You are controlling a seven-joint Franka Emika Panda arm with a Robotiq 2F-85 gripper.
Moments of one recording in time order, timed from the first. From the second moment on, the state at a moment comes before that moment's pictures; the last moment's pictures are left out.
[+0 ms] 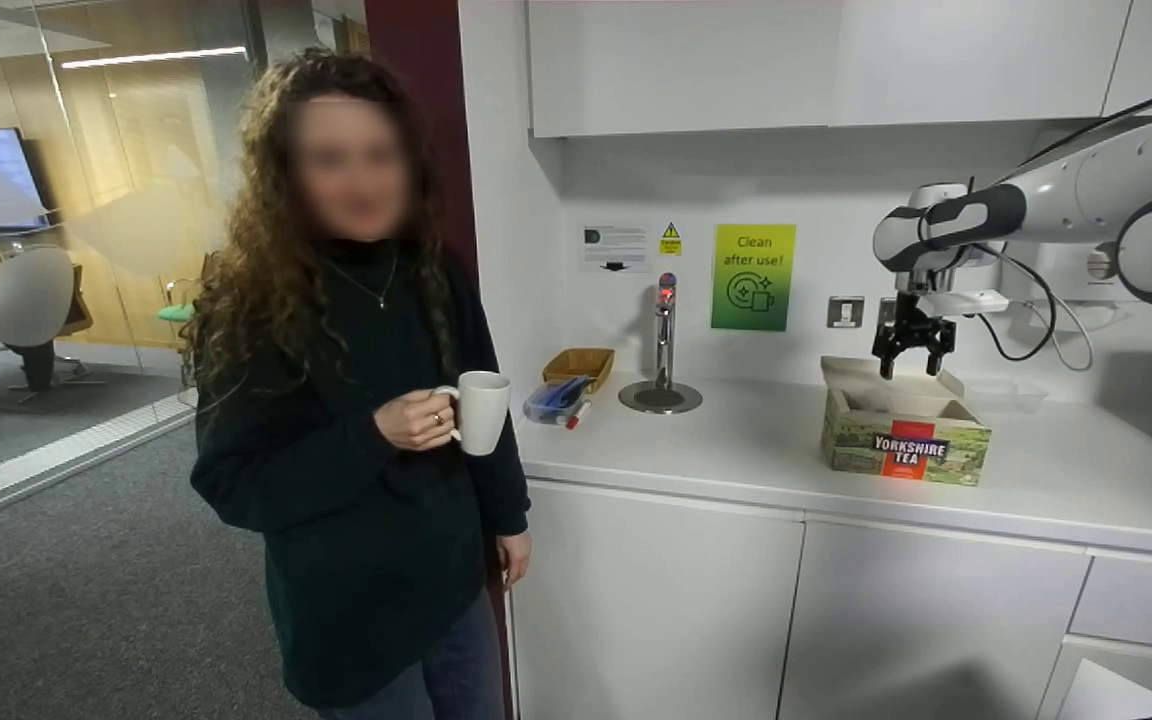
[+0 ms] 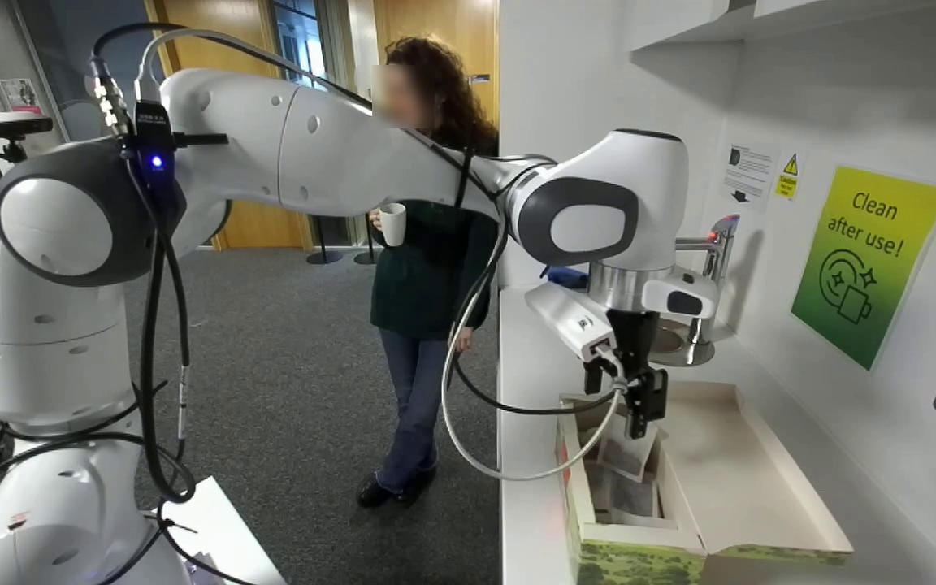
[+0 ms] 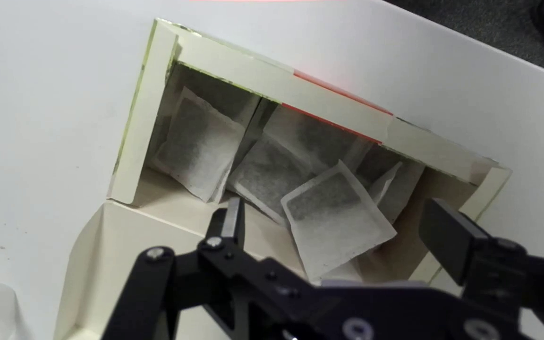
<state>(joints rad) -0.35 0.24 -0.35 -1.65 0.04 1.88 -0.16</state>
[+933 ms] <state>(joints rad) -0.40 0.41 -0.31 -1.46 0.07 1.81 -0.16</state>
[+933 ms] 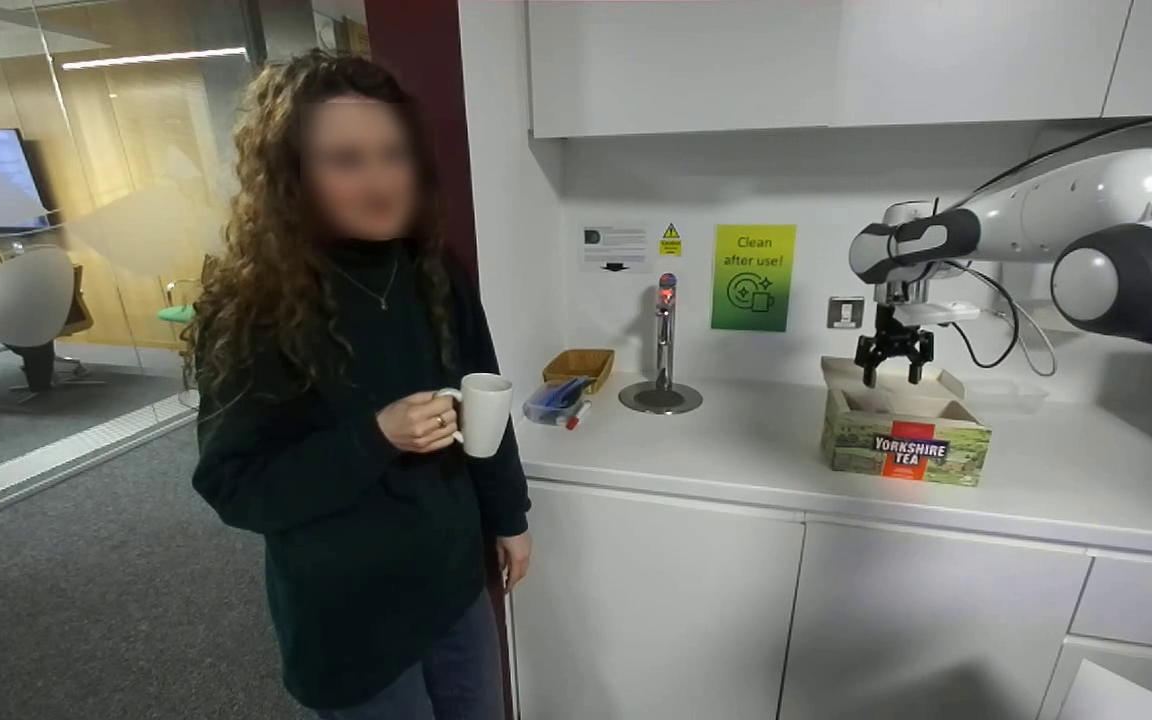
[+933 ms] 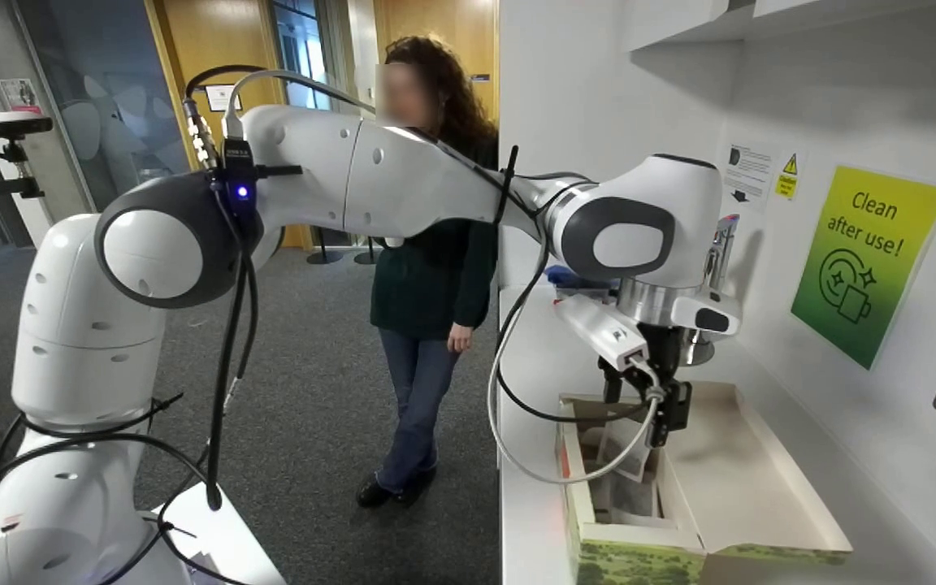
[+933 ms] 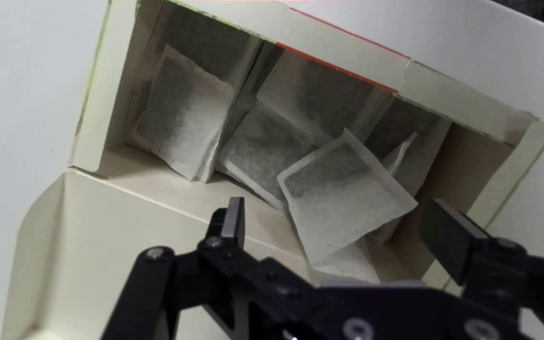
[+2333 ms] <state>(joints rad) -0.40 0.44 -0.30 -1.46 0.07 1.82 -0.13</state>
